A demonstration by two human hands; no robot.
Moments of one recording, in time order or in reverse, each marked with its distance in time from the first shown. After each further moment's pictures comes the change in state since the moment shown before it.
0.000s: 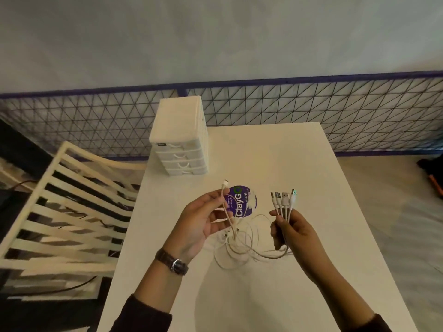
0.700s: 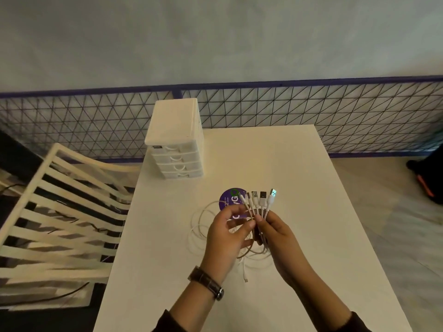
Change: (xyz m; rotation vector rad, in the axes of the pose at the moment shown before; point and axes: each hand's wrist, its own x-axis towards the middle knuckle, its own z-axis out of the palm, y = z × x) left_hand 0.002 -0.050 0.031 0.318 0.145 0.151; right_hand -0.003 -0.011 0.039 0.122 -0.050 -0.007
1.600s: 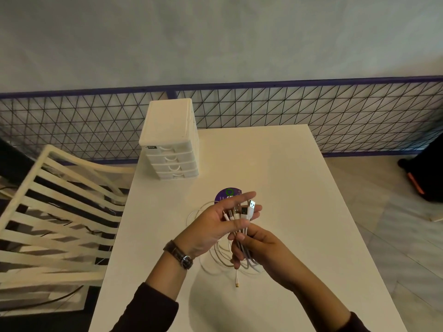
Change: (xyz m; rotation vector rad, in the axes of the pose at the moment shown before) left_hand 0.024 0.023 -0.030 0.034 -0.615 -0.029; right_hand -0.011 0.000 -0.004 0.051 -0.480 0.102
